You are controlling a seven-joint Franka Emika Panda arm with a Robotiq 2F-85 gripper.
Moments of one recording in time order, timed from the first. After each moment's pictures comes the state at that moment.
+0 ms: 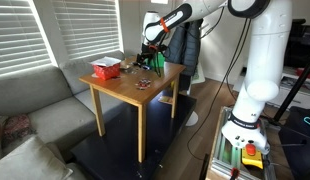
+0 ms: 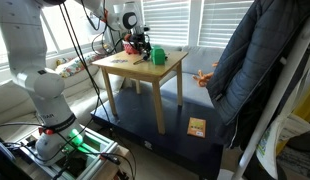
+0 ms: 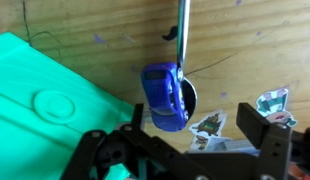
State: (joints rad) arm -0.04 0.20 -0.06 -1.91 -0.05 2.36 0.12
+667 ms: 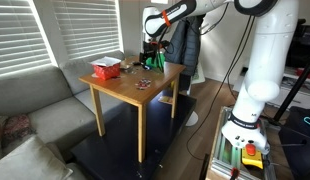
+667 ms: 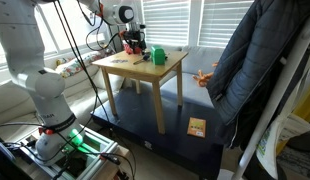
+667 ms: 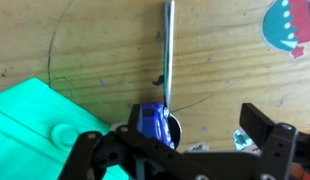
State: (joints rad) arm -0.02 0.14 -0.06 -1.90 -0.05 2.14 0.13
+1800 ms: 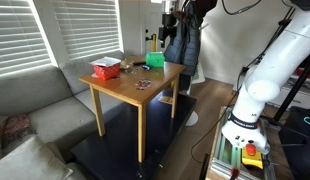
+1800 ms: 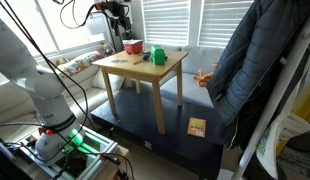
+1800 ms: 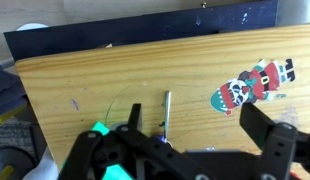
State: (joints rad) arm -0.03 -0.27 -0.07 -1.98 -0.03 1.73 0.07
